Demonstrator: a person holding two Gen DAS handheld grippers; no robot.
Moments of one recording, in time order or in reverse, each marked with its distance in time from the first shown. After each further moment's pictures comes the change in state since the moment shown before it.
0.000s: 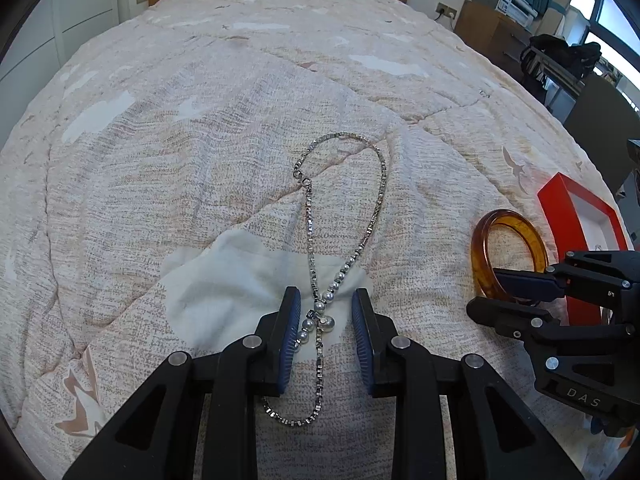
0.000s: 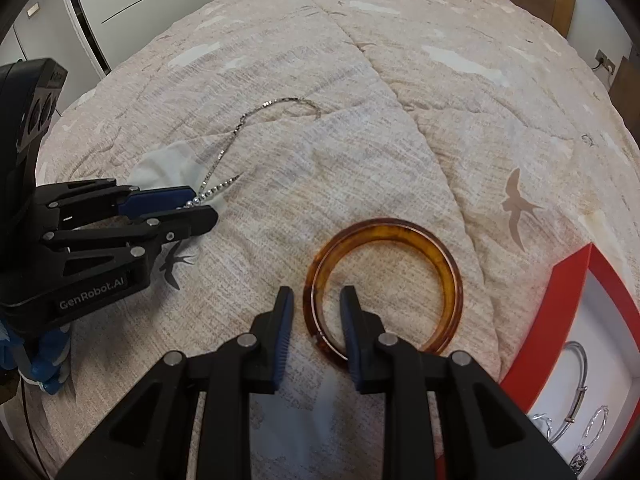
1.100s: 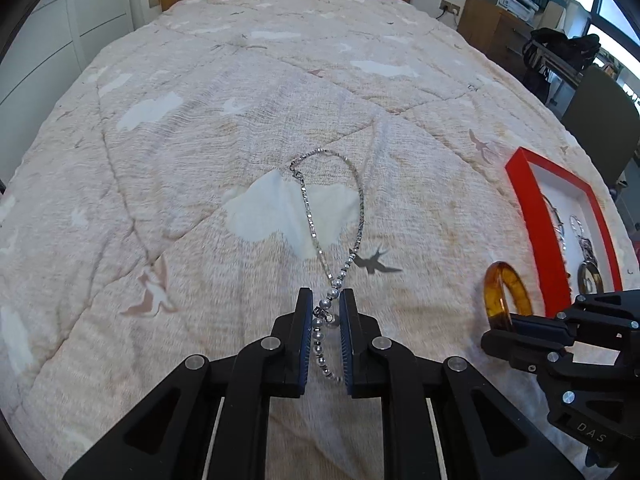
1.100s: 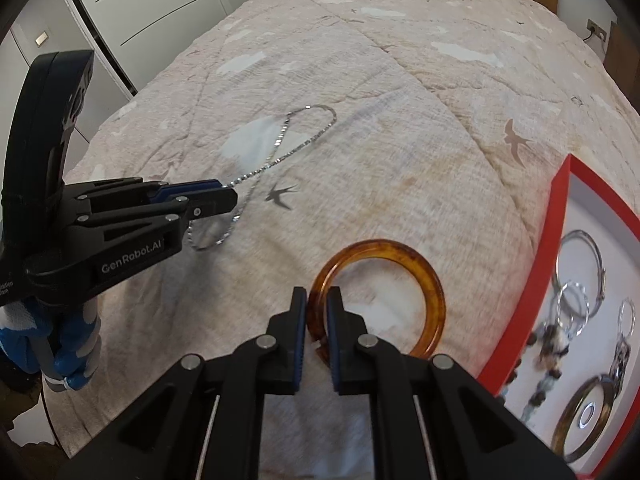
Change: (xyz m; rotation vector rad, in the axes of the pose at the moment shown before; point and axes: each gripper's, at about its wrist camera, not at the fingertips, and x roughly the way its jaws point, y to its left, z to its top) left arm -0.079 -0.014 -0.039 0.004 0.015 0.058; right arm -0.068 0.052 -0.057 0.095 -0.031 0.112
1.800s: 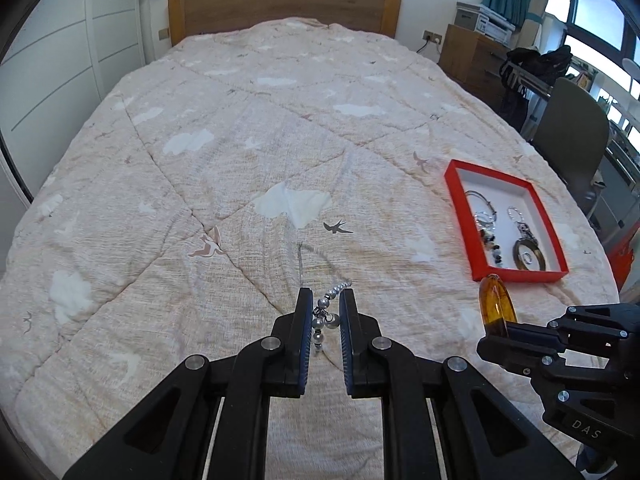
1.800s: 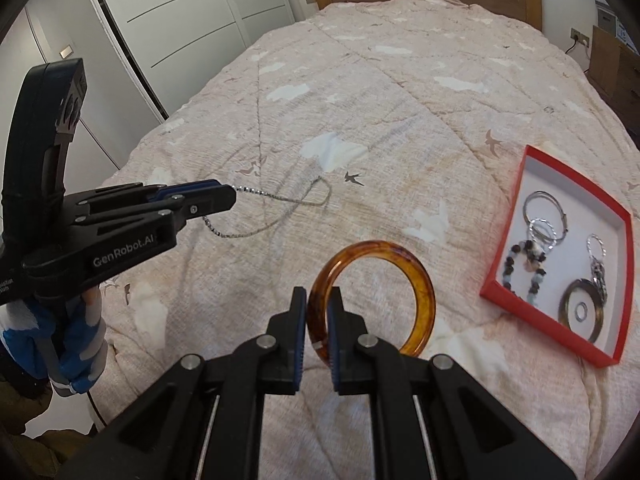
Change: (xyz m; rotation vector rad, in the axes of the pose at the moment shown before) left arm -0.128 -0.024 -0.057 0.019 -0.128 0.006; right arm -0.101 0.060 -0.067 0.019 -0.128 0.007
